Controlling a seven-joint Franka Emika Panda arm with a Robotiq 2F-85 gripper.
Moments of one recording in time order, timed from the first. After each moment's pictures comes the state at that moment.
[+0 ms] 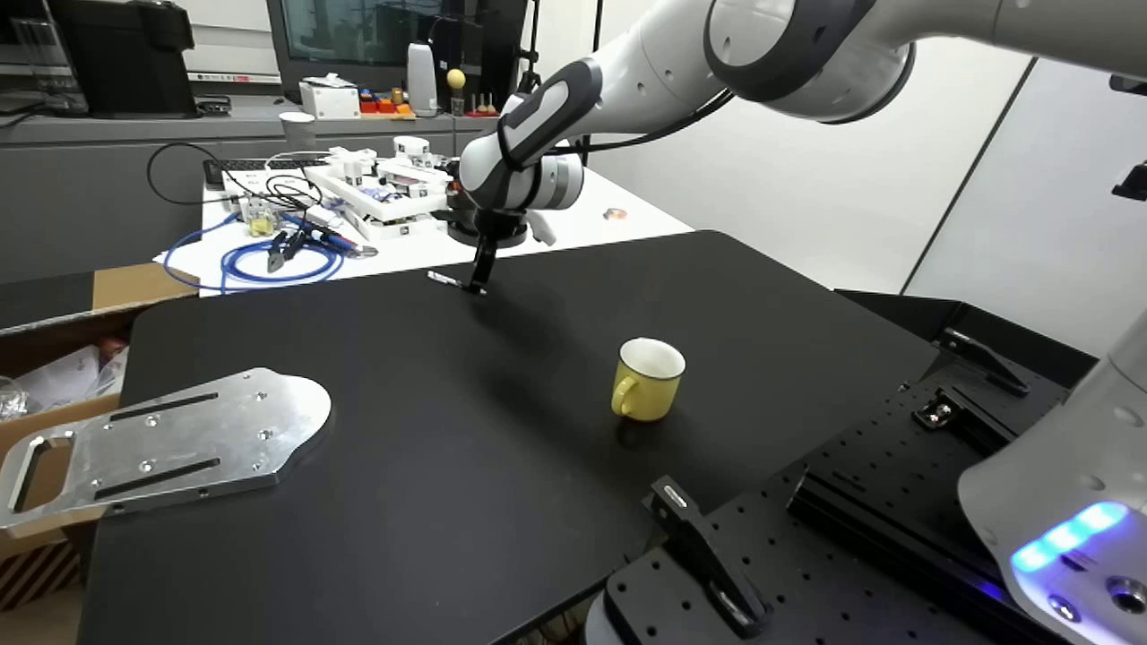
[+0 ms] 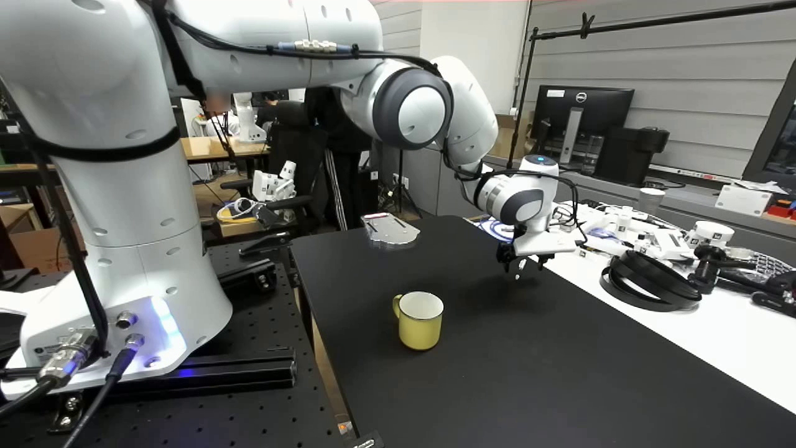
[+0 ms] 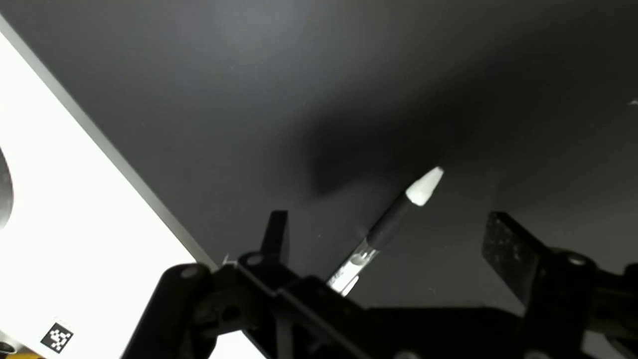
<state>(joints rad) 0.03 1.48 0.14 -0.88 0.02 2.62 -1.06</state>
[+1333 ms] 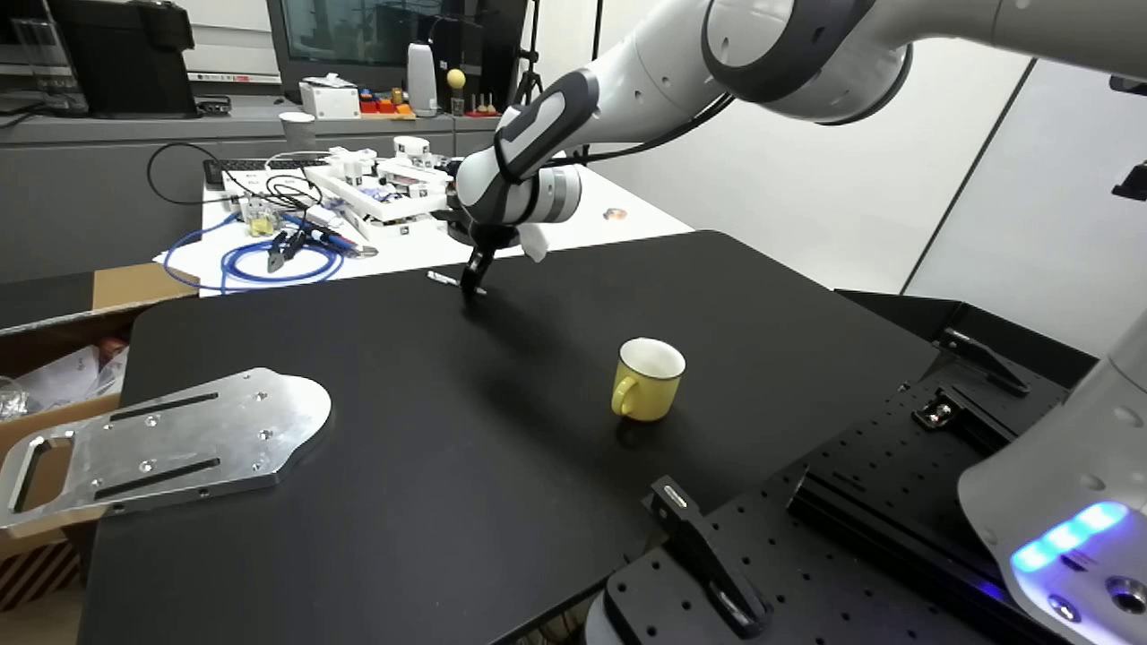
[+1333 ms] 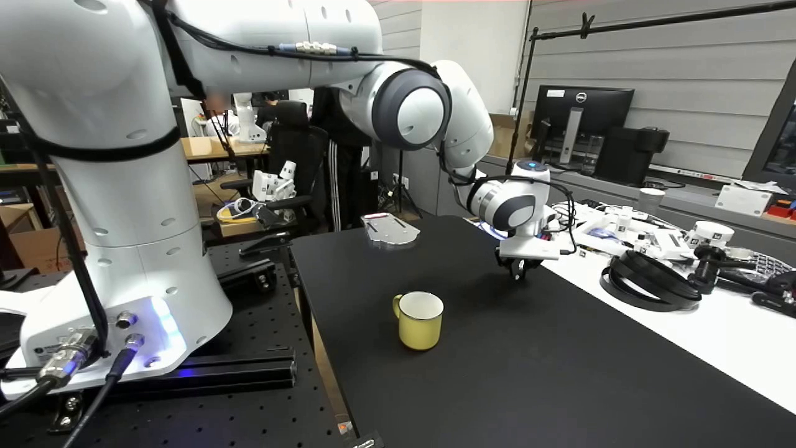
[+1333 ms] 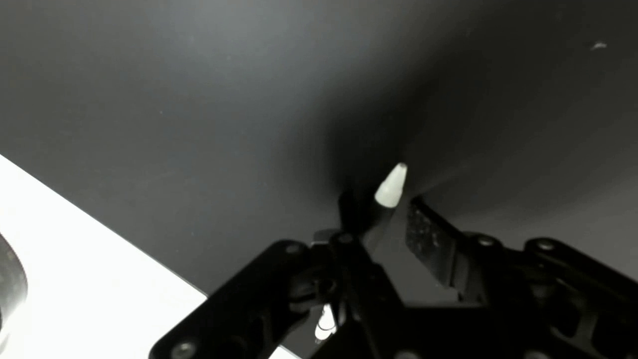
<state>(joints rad) 0.04 1.48 0.14 -0.92 0.02 2.68 -0.82</state>
